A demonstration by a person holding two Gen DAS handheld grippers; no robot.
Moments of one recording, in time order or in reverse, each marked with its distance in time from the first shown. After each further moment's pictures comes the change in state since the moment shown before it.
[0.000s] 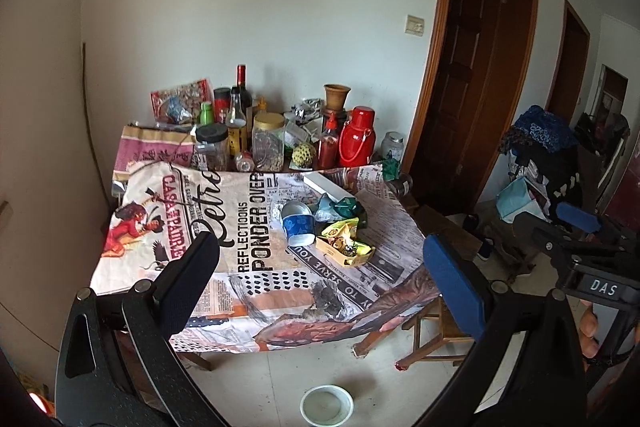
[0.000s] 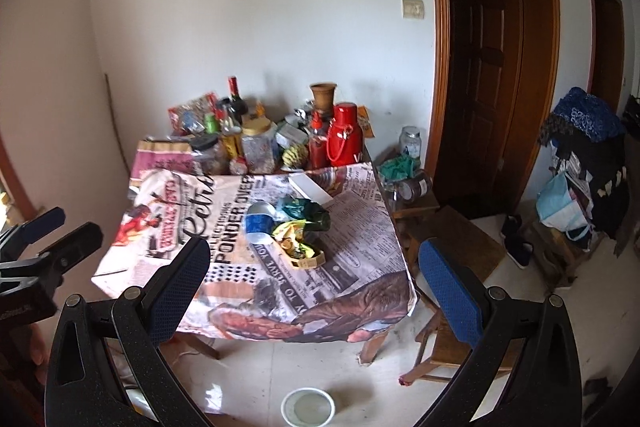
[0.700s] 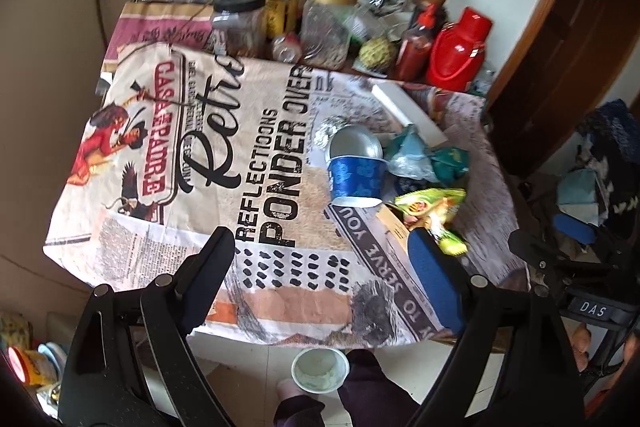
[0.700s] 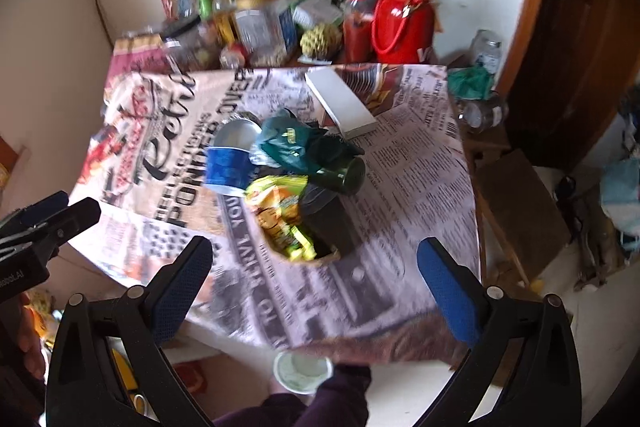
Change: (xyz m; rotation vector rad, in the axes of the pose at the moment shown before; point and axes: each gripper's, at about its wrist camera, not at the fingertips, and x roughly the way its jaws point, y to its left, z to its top) left arm 0.243 0.046 -0.008 -0.215 0.394 0.197; right arm 0.257 -0.018 0.013 -0.113 0.452 0.199
